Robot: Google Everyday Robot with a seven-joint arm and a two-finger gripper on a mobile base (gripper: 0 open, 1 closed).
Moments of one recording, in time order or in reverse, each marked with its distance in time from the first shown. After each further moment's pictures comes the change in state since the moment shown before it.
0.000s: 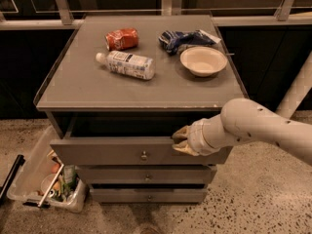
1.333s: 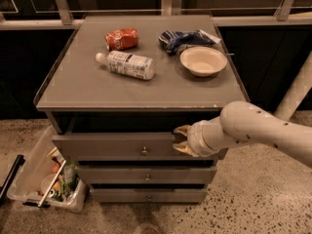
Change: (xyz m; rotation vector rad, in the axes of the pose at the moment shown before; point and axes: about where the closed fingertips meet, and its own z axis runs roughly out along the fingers) arm 0.006 0.000 0.008 0.004 0.001 0.000
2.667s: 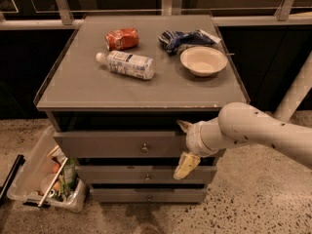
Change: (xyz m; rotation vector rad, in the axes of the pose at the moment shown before) arm 0.001 -0.001 0.004 0.004 0.001 -0.002
